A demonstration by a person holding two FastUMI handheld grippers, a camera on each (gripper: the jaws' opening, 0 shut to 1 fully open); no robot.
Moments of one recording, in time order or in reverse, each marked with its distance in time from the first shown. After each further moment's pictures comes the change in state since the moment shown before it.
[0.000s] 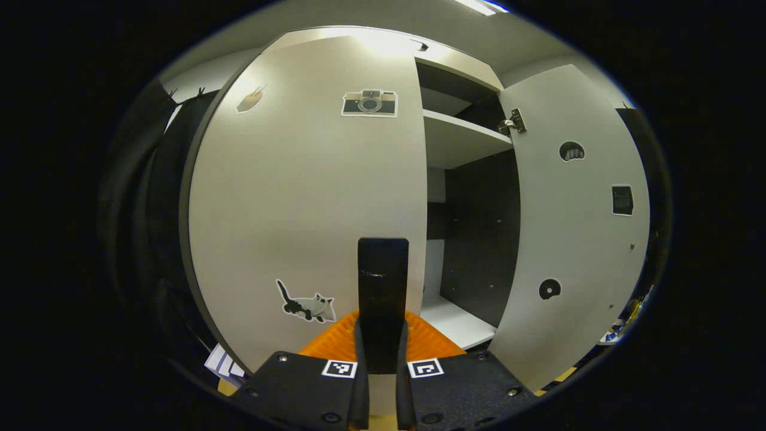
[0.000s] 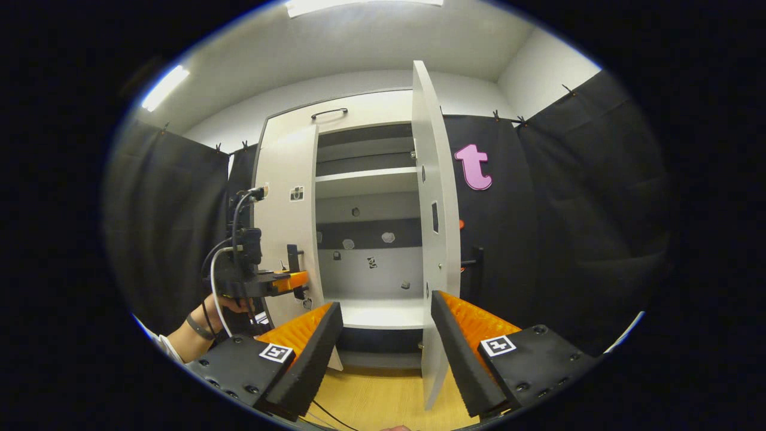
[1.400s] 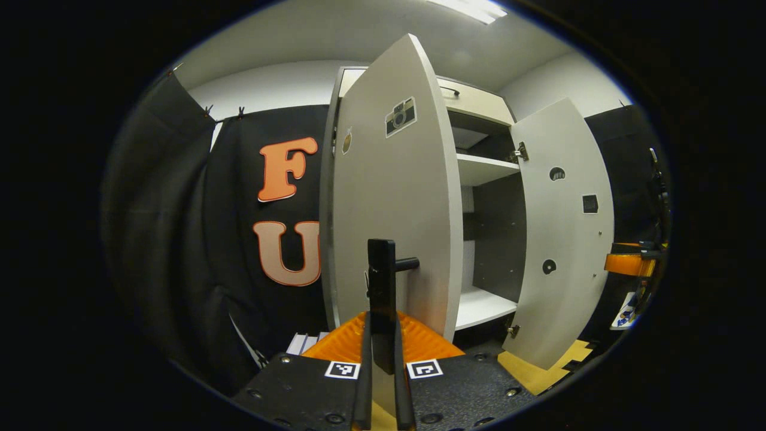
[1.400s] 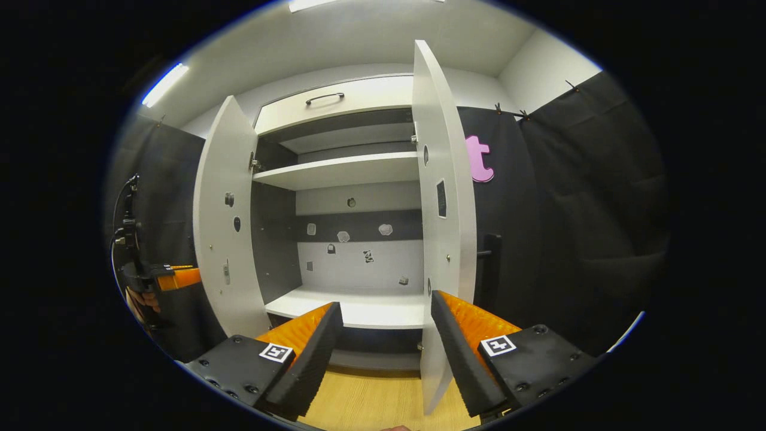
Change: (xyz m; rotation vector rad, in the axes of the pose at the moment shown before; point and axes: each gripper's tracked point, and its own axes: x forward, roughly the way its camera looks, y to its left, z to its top) left arm -0.166 0.113 0.007 0.047 -0.050 0.163; right arm 0.043 -0.010 -0.018 -0.018 0.027 -0.024
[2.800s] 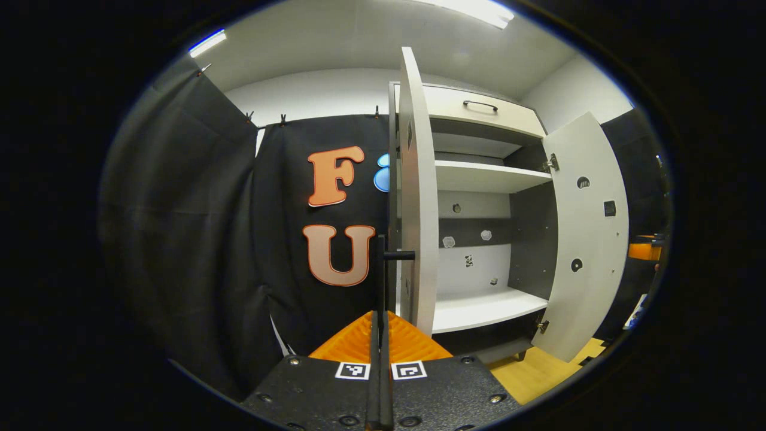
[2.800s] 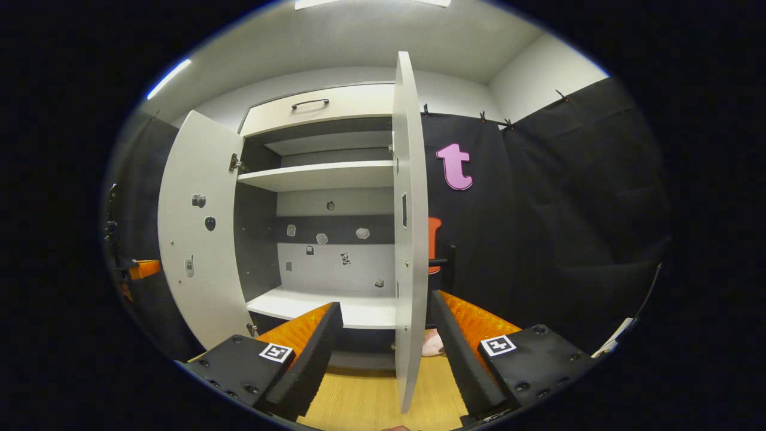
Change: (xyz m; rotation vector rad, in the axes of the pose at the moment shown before) left arm -0.088 0.079 0.001 -0.034 -0.039 0.157; right arm -0.025 -0.031 0.014 -0.029 -0.029 -0.080
